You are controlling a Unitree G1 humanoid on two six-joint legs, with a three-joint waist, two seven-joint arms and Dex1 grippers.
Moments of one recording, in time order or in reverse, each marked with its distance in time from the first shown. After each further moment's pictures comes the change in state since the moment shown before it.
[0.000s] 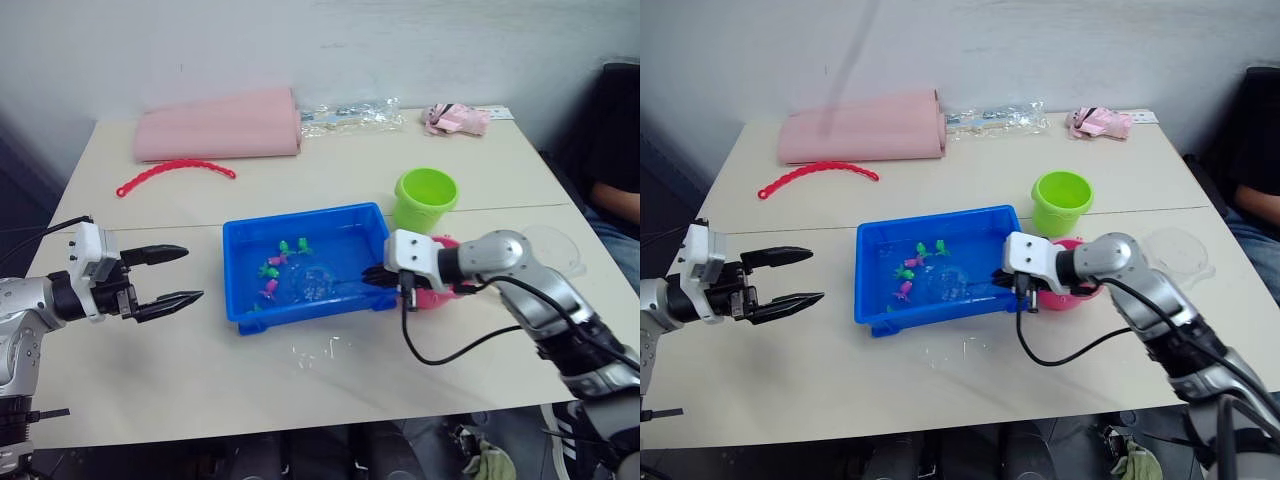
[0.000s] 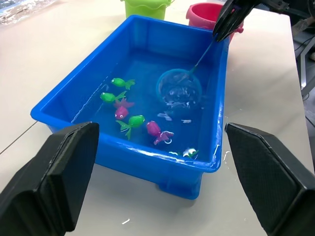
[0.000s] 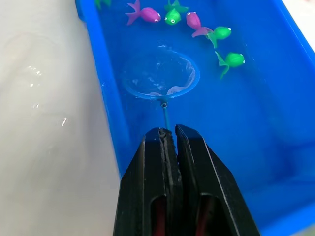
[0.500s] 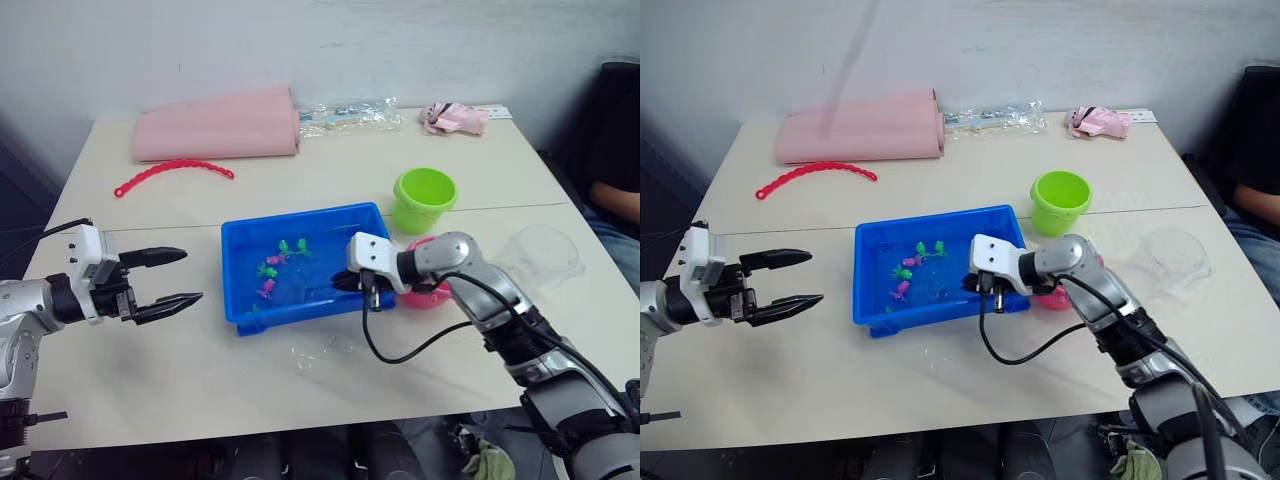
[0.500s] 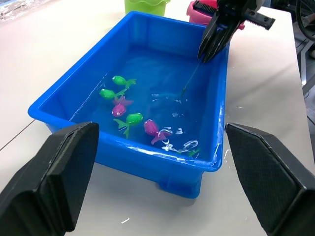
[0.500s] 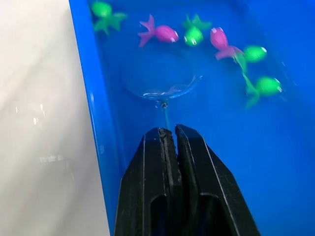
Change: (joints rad) left arm 0.017 0.009 0.004 -0.002 0.005 -0.001 0.000; right arm -0.055 0.218 0.017 0.111 -0.098 0.049 0.026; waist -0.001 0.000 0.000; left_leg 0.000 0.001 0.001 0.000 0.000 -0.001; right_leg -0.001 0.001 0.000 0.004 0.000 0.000
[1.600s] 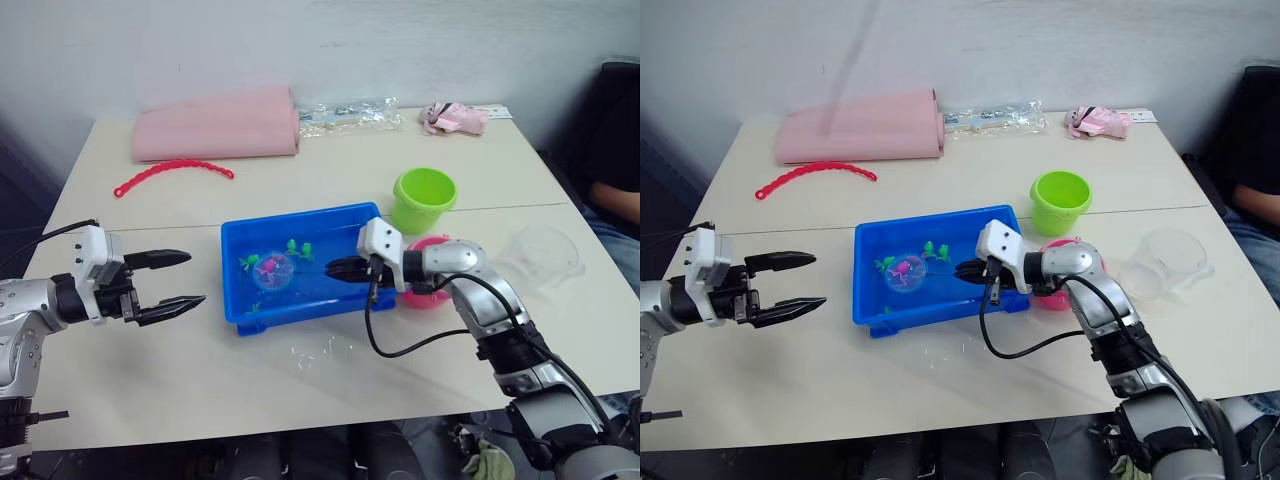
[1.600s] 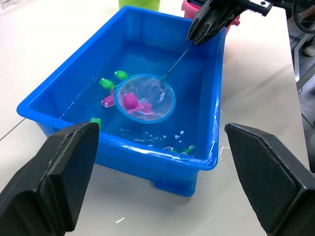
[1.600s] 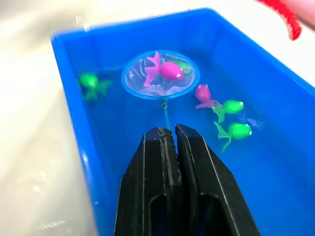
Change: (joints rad) left arm -0.036 0.000 -0.033 0.000 0.002 0.010 -0.001; right arm 0.120 0.056 -0.223 -0.039 0.168 -0.008 -0.012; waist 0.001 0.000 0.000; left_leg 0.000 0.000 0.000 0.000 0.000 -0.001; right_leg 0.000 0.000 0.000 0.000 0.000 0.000
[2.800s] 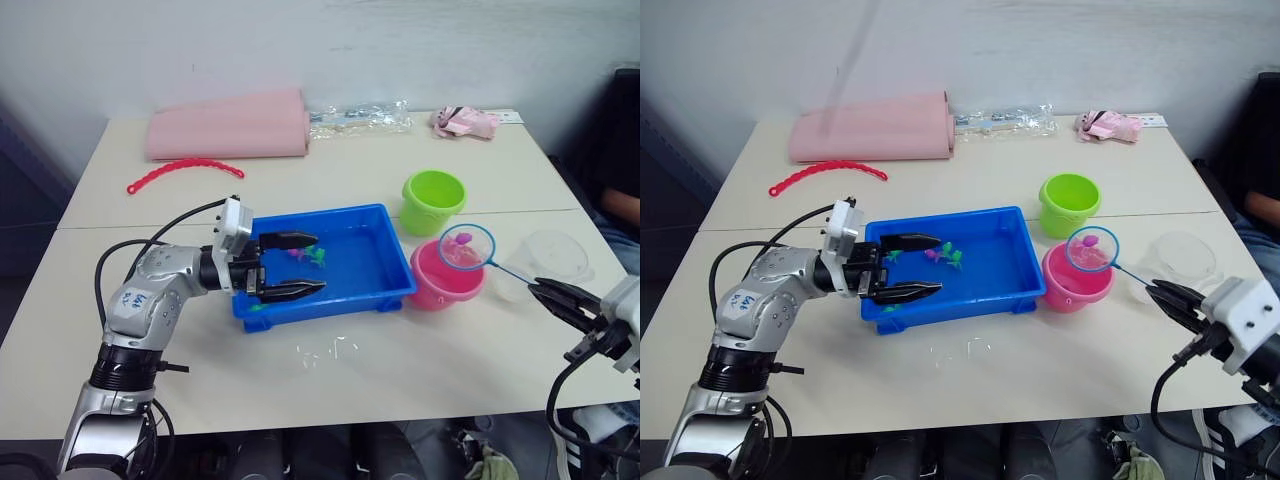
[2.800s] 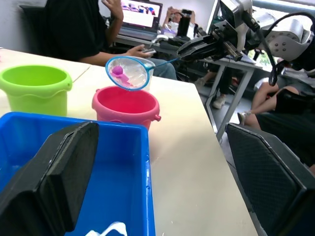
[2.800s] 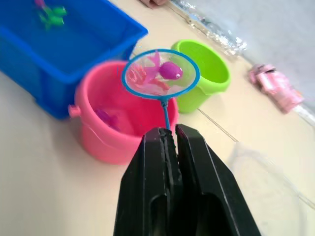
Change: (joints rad) left arm -0.320 -0.363 -0.358 -0.076 -0.031 0.126 0.089; right arm 0.914 -0.232 -0.875 -0.387 0.003 -0.414 -0.142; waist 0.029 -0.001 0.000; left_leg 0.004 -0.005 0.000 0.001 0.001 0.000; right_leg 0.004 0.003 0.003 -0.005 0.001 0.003
